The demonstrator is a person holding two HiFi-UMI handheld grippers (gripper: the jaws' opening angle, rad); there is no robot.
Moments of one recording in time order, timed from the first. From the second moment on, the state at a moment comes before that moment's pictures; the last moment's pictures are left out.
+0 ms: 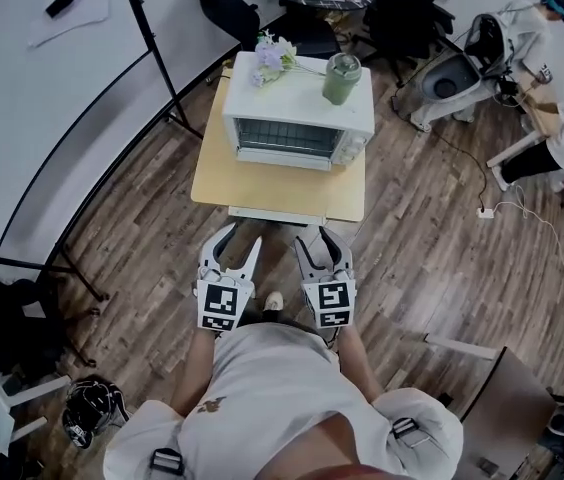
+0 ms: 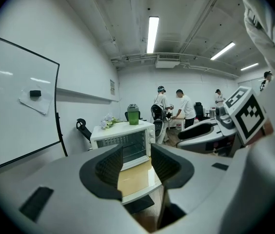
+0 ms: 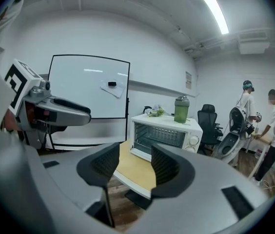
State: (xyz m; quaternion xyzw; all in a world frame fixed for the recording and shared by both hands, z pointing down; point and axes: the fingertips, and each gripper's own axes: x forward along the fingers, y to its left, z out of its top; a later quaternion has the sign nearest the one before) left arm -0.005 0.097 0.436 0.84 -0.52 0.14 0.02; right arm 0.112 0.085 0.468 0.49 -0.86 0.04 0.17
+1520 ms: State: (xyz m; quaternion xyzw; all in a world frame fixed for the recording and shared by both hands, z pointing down) left arm -0.032 -0.037 0.547 0.85 -0.48 0.18 0.11; right arm 0.123 -0.024 0.581 0.50 -0.81 0.12 0.28
